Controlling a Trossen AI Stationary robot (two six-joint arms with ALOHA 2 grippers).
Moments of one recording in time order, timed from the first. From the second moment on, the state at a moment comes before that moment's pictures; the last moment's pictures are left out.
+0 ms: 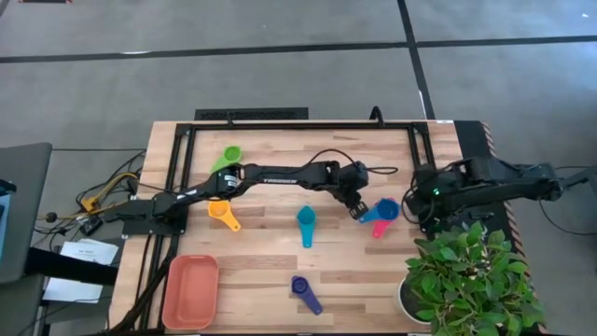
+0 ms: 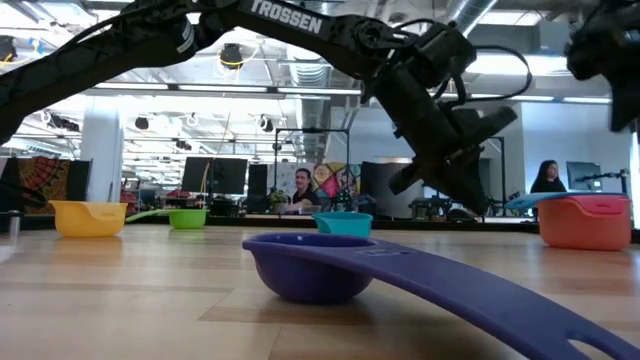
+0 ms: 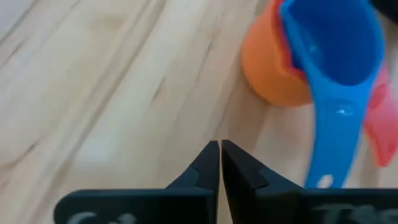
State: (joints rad) left arm 0.09 2.59 2.35 -0.55 0.04 -0.42; right arm 0.03 0.57 0.72 -1.32 0.10 1.05
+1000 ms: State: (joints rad) left arm 0.14 2.46 2.35 -0.80 -0.06 -0.38; right arm 0.22 0.86 0.73 -1.06 0.15 1.19
